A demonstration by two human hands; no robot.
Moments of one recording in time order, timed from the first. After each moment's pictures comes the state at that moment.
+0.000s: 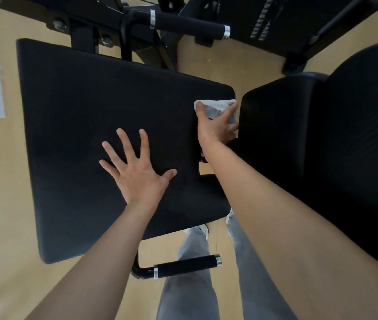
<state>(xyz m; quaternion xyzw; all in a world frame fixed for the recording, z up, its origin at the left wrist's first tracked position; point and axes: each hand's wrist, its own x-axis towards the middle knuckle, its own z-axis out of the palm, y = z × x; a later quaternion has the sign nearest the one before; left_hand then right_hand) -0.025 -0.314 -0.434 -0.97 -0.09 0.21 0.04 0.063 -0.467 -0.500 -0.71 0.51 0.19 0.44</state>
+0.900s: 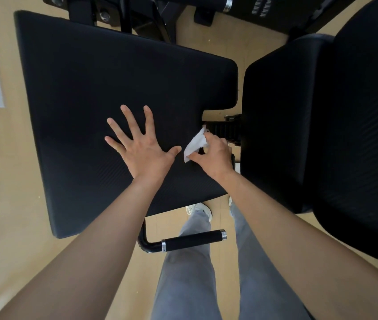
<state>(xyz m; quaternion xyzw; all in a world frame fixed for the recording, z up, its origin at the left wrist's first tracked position) -0.028 -0.310 -0.437 -0.98 -0.07 0.20 0.04 -0.064 -0.466 -0.486 -0.85 0.21 0.29 0.38</state>
